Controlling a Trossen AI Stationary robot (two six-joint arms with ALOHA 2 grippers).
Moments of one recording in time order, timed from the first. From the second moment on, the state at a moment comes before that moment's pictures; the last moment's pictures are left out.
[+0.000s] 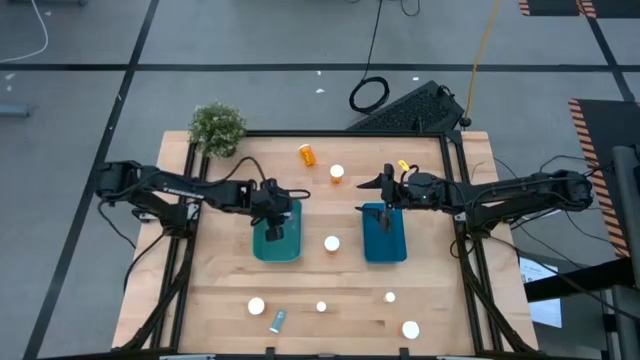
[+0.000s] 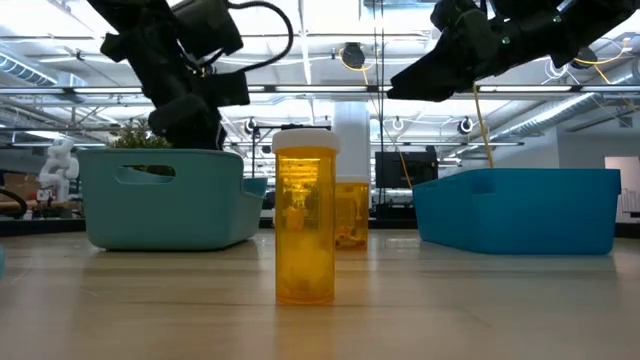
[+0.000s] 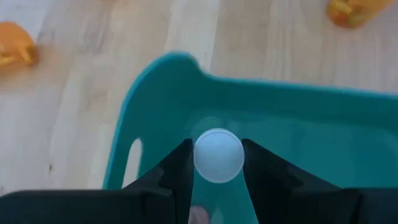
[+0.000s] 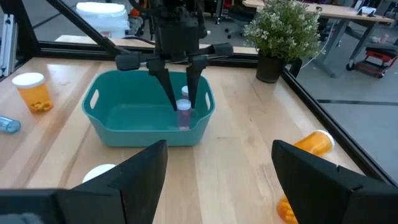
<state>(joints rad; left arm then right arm) 0.05 1.43 0.78 -0.35 -0.13 -0.03 -0.08 1.10 0.50 0.30 0.06 -0.09</state>
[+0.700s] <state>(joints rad) 0.07 1.44 0.78 -0.37 -0.13 -0.02 -0.08 1.10 0.50 0.30 0.06 -0.09</state>
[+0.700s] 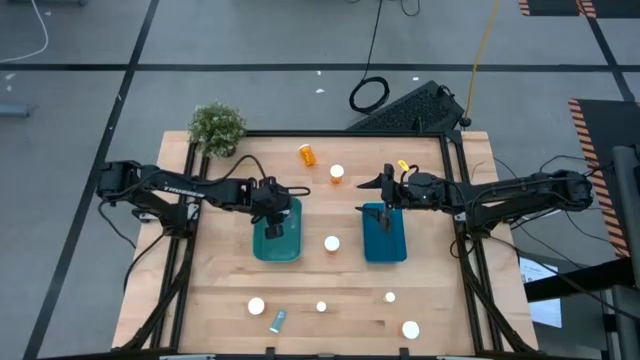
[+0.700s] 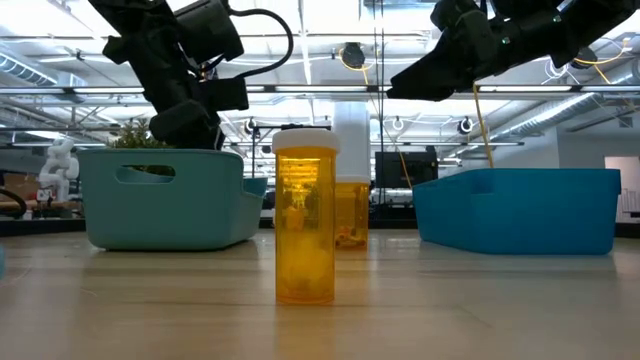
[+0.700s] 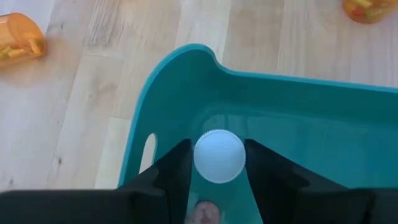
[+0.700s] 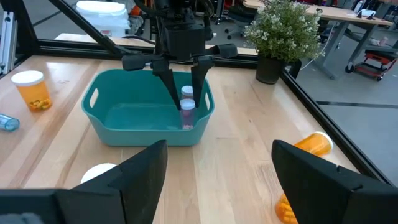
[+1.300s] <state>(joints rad) 0.07 1.44 0.78 -0.32 -0.13 0.00 -0.08 1.10 0.50 0.30 0.06 -0.09</state>
